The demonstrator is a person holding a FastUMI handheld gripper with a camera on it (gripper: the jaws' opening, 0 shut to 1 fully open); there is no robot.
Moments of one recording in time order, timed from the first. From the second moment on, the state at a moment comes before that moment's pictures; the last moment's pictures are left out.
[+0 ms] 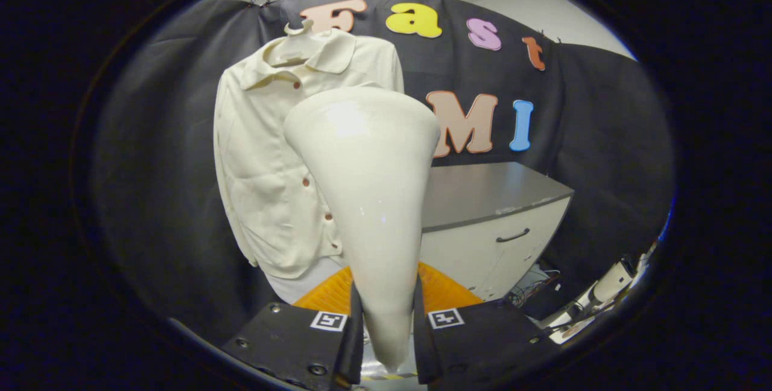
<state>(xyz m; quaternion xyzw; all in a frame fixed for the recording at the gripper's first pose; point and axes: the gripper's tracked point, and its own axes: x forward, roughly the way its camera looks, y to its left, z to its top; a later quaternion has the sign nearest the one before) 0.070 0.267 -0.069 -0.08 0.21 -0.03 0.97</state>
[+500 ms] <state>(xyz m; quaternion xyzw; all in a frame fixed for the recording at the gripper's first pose) 0.017 0.203 0.010 -0.06 0.11 0.01 0.99</state>
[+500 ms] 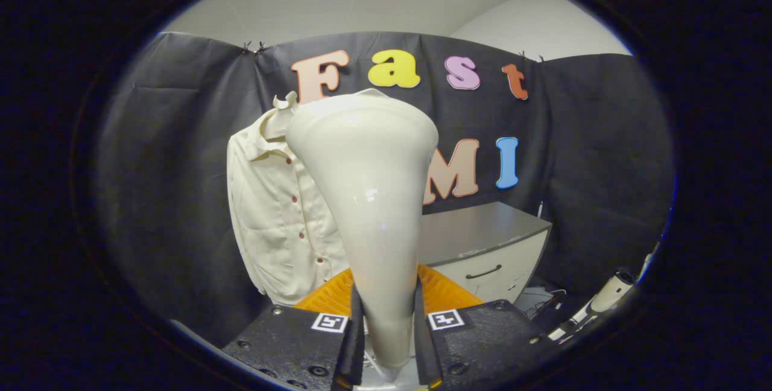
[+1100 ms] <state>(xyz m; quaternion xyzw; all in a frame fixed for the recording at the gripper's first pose) -0.018 0.126 -0.020 -0.06 0.10 0.02 0.99</state>
